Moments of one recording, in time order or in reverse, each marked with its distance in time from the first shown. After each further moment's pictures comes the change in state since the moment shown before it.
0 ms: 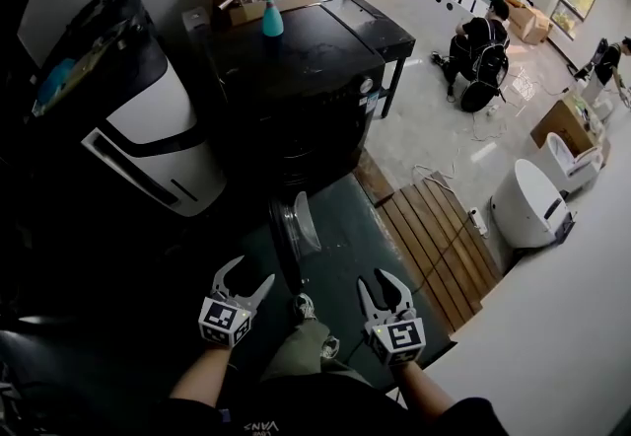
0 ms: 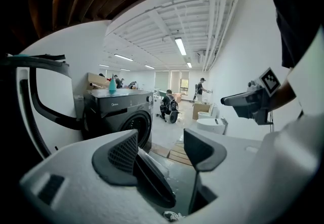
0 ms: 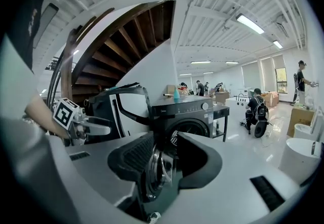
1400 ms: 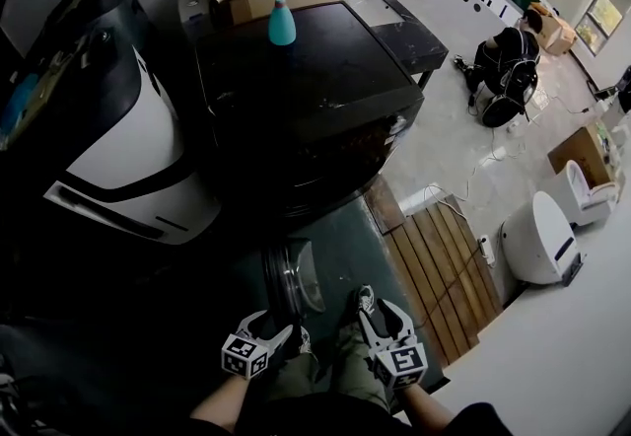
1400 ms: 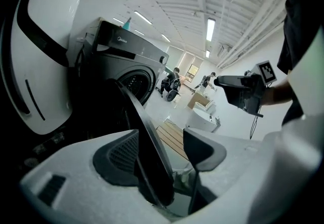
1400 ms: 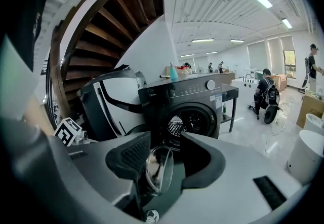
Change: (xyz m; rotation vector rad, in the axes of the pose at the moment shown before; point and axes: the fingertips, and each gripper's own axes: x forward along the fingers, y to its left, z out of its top) left arm 0.152 0.050 -0.128 -0.377 0.309 -0.100; right arm 0.184 -0.083 -0.027 0.063 0.204 0.068
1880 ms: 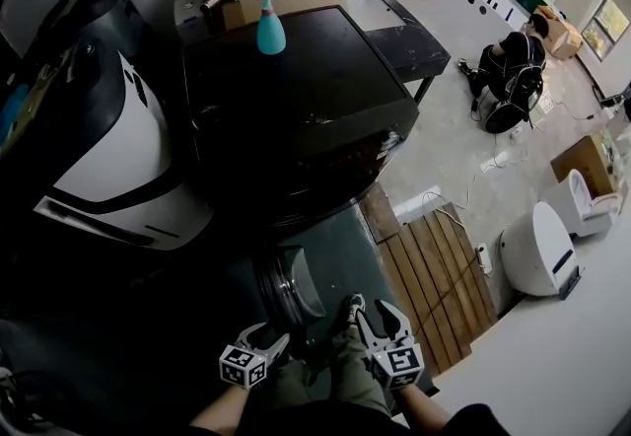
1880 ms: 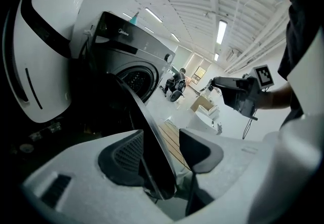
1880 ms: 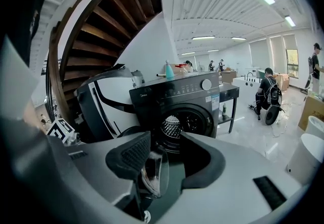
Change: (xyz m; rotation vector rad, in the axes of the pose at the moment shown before) left arm 0.034 -0.021 0.013 -0.104 0.013 0.034; right arm 0.022 -0.056 0.023 0.017 0.023 0.014
